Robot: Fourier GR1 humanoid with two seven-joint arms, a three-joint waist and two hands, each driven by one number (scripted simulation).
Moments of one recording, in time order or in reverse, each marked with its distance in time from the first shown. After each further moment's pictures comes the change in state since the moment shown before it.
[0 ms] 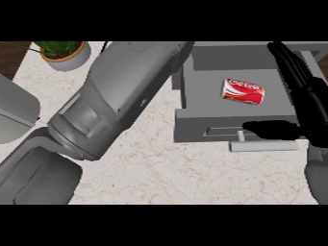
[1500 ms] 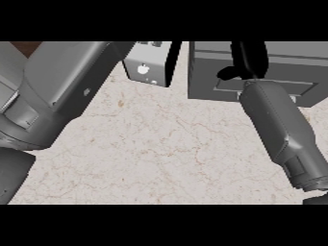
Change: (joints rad) left arm 0.170 0.194 0.002 -0.232 -0.064 -0.096 0.151; right arm -0.626 0.135 -0.084 1.190 0.394 -0.626 -0.156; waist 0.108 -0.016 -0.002
